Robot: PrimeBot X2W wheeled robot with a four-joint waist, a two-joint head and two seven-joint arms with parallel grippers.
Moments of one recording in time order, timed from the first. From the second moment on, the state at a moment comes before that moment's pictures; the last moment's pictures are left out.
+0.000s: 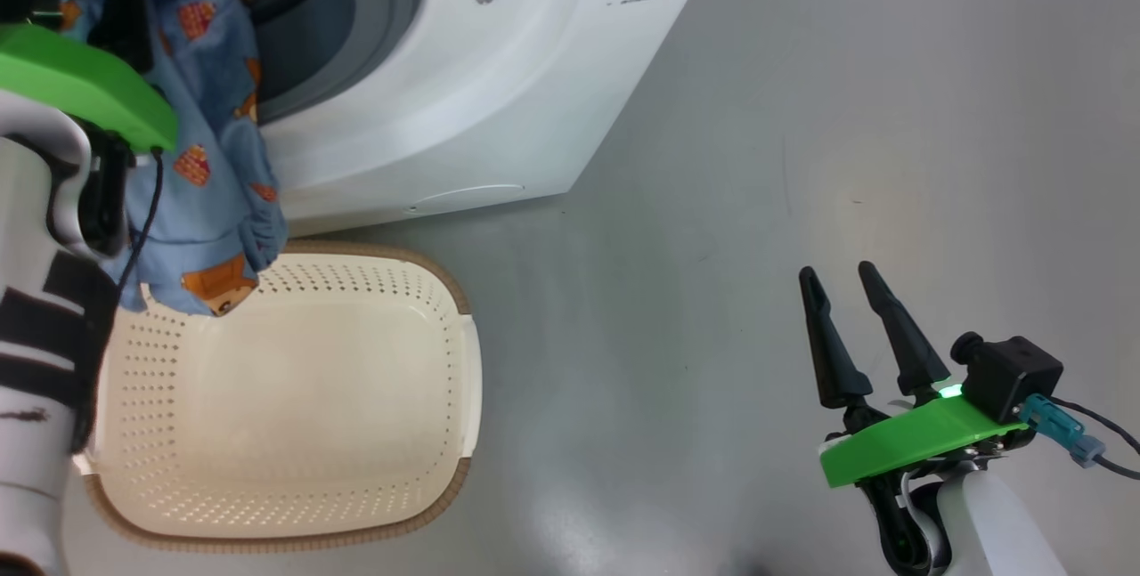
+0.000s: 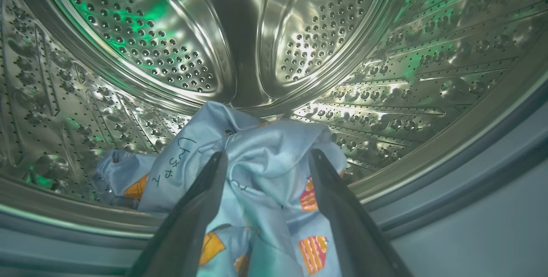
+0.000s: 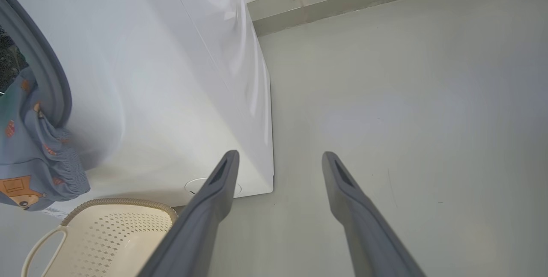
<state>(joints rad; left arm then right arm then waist) -1.11 0.30 -0.43 0.90 -0.65 -0.13 -0.26 -0.25 -0.05 0.07 0.25 0.38 0.13 -0.26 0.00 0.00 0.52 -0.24</state>
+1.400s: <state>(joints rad) -0.29 0.23 -0.02 0.28 -0.44 -0.13 -0.26 -0.20 -0.07 -0.01 0.26 0.33 0.13 -0.26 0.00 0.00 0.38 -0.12</state>
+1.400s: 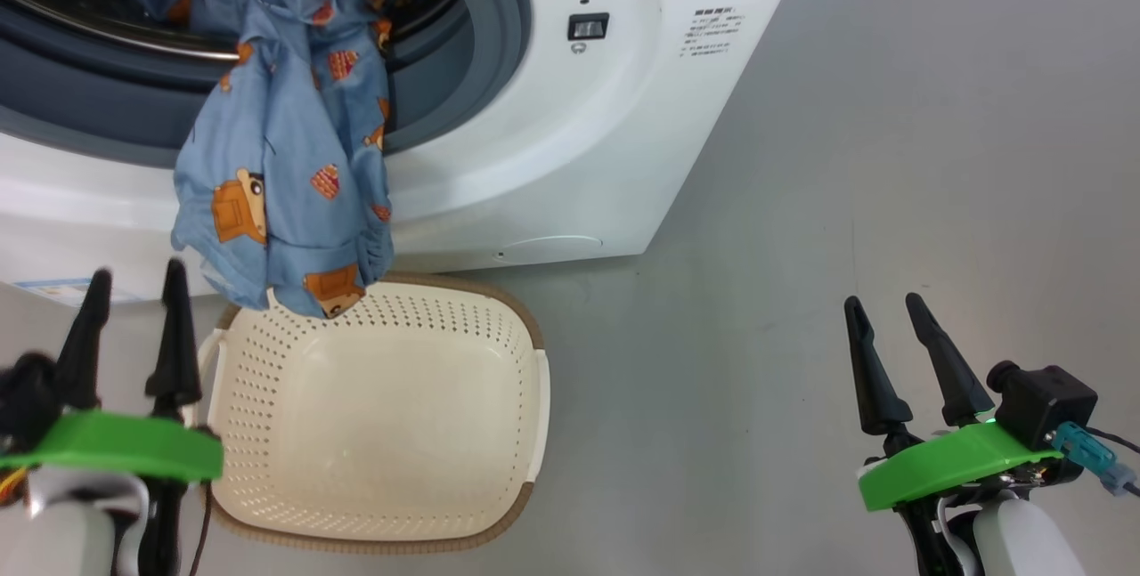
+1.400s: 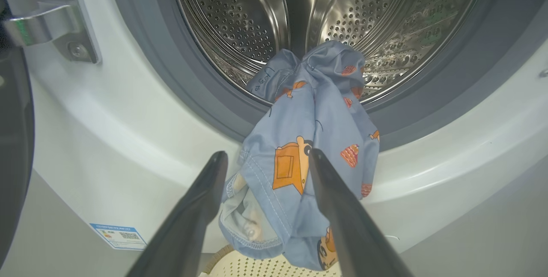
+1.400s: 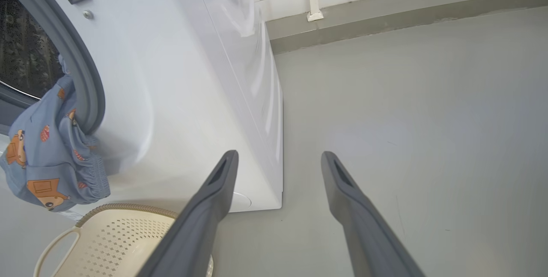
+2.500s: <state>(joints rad) -0.19 0.20 -0.07 0.25 -0.46 -0.13 -0.26 -0.18 -0.07 -0.01 0.25 0.33 0.13 -0.26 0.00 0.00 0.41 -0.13</state>
